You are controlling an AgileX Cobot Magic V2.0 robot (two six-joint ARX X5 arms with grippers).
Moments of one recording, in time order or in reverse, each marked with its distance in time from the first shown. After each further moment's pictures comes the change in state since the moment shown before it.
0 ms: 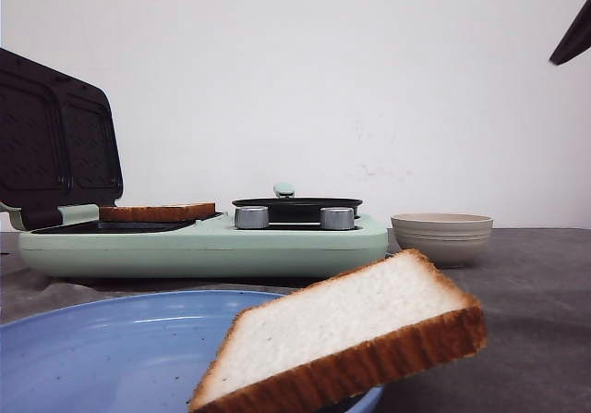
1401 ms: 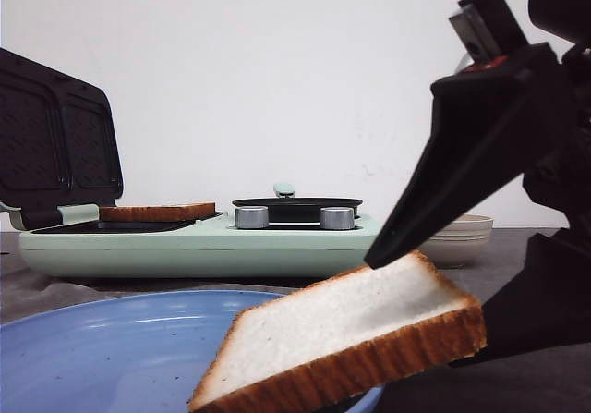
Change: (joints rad) left arm 0.000 -0.397 -0.266 -0.129 -0.008 -0.028; right arm 0.507 0.375 -0.240 0.601 0.006 0.359
